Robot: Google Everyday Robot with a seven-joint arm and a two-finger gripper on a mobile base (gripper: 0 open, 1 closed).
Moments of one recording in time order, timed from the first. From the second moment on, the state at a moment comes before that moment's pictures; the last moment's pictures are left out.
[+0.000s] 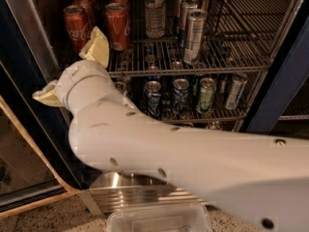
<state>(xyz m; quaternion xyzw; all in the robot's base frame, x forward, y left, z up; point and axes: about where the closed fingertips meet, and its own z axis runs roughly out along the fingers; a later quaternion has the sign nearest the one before) 0.519 0.186 0.974 -0.39 0.61 0.02 0.69</state>
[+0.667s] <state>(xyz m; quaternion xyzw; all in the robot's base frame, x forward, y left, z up) 0.512 0.172 0.958 -0.30 0.65 -0.01 0.69</state>
